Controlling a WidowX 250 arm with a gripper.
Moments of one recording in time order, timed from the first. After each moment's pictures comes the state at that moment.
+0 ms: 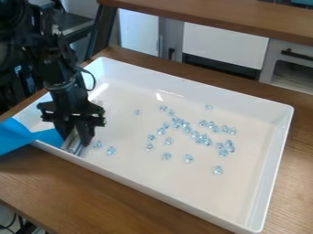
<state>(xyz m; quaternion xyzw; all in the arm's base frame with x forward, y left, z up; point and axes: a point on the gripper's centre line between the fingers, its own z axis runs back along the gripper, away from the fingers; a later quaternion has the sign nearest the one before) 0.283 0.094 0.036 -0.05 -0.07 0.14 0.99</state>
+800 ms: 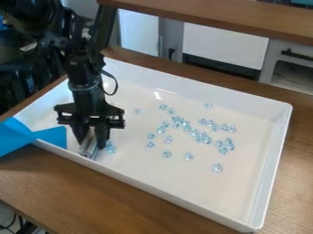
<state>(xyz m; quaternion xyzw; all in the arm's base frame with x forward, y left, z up) 0.299 0.058 0.032 -0.03 -0.05 0.17 0.98</state>
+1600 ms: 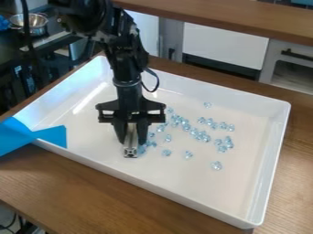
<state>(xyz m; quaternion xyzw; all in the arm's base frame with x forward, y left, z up) 0.331 0.004 0.032 -0.05 -0.03 0.21 0.98</state>
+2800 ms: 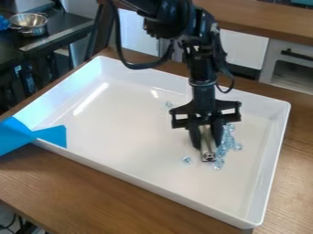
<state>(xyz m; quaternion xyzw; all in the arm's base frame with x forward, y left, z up) 0.375 -0.096 0.037 -0.11 0.01 0.25 0.96</state>
